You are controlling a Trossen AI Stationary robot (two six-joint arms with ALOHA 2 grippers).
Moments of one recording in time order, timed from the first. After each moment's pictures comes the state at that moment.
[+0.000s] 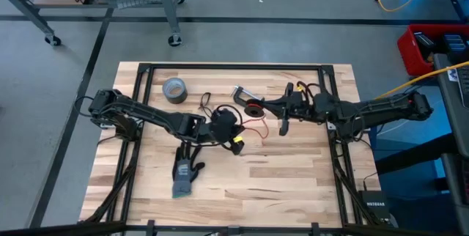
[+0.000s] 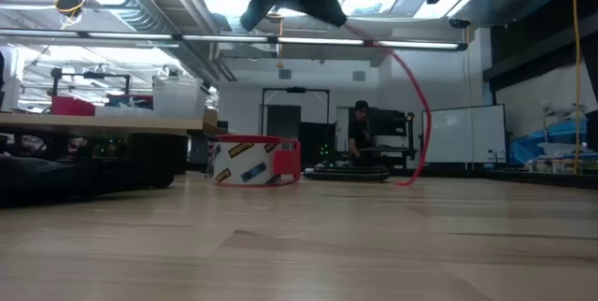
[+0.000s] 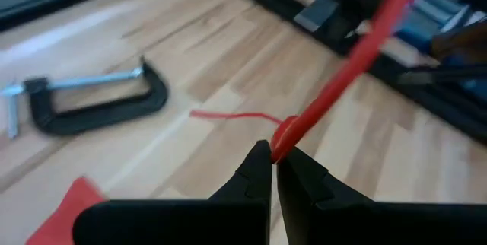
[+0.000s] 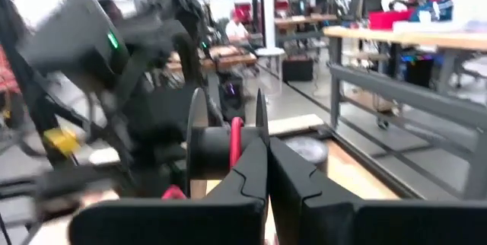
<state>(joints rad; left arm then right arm) -0.21 1.68 1.30 -0.23 -0.53 -0.67 0.07 0.98 0.64 0.37 0.25 0.10</state>
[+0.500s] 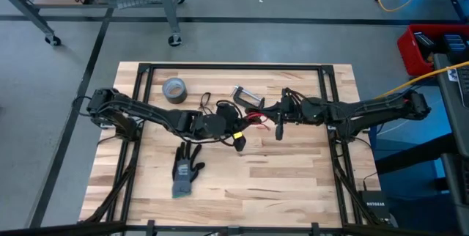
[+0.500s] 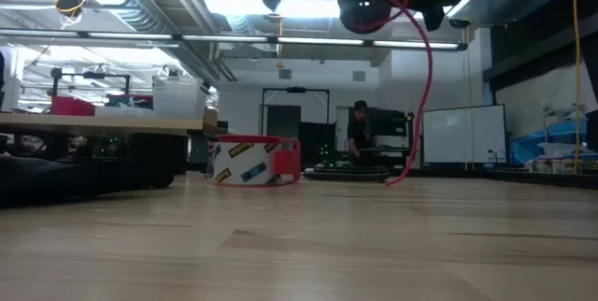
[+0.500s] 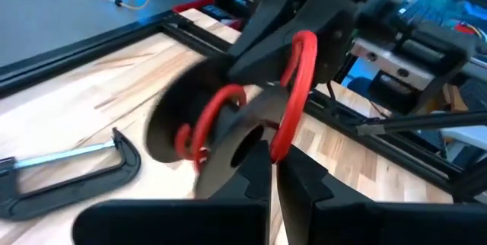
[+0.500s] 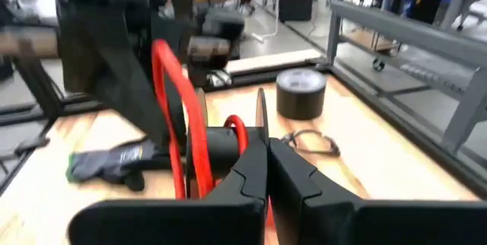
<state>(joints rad) -0.18 1.65 1.30 -0.04 -0.53 -0.52 0.07 1.04 0.64 0.20 0.22 0.13</state>
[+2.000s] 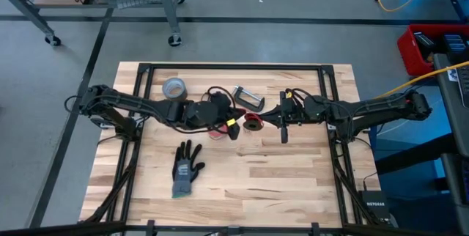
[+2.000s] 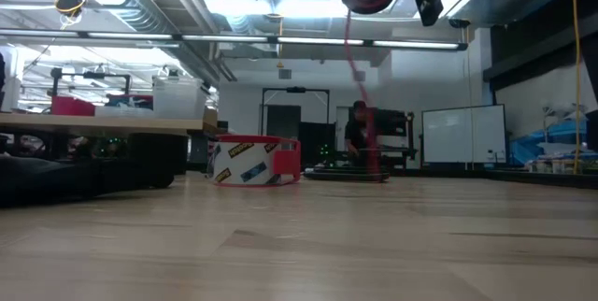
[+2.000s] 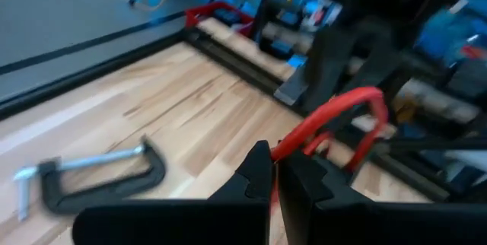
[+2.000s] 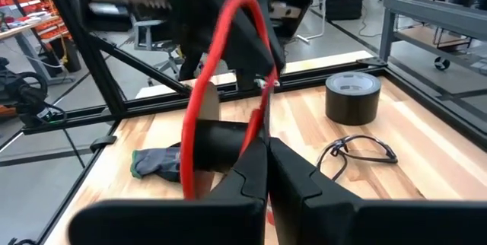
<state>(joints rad) -0.12 1.55 1.30 -0.12 -0.50 -0.54 0.06 1.02 0.64 0.21 0.05 0.18</state>
